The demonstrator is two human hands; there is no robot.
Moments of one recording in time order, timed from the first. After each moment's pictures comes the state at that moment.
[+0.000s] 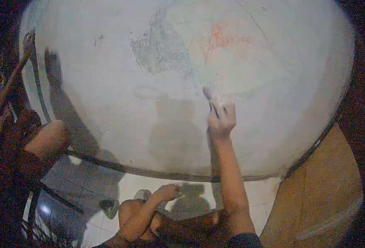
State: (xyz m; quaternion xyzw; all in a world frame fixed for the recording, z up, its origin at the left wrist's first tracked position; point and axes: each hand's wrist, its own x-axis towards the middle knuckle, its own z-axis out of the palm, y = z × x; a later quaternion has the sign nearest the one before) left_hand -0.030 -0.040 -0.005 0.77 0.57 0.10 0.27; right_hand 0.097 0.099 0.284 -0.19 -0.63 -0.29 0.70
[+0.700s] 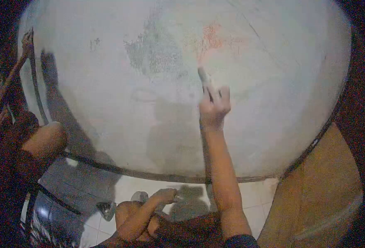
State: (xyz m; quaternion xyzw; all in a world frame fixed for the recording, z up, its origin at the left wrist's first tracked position) left_hand -0.021 -0.026 -0.015 0.78 0.55 -0.02 0.30; right_hand 0.073 0.102 0.324 -0.23 -0.58 -0.22 0.75
